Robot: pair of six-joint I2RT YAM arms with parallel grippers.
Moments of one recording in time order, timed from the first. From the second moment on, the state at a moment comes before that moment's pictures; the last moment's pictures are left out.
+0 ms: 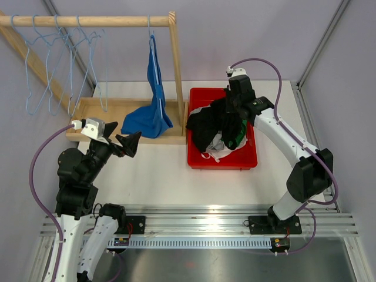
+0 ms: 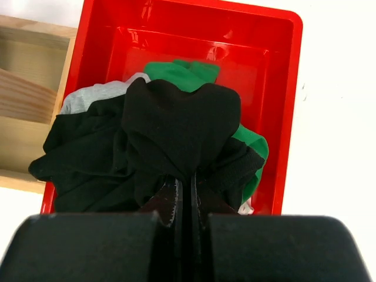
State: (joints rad) left arm -0.16 0.49 0.86 -0.30 0.31 -0.12; right arm 0.45 1.63 1.52 -0.50 0.27 0.17
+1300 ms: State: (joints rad) left arm -0.16 0.50 0.86 -0.30 0.29 -0.12; right arm 0.45 1.60 1.47 -0.44 0.21 0.20
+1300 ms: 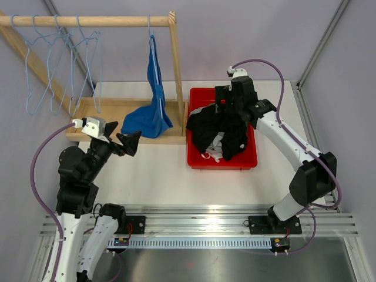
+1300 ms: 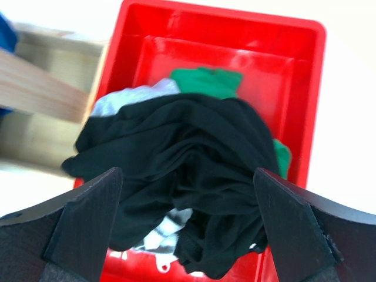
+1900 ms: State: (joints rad) left arm -0.27 0.69 1.03 -0.20 0.52 -0.19; right arm 0.53 1.49 1.22 -0.35 0.07 0.25
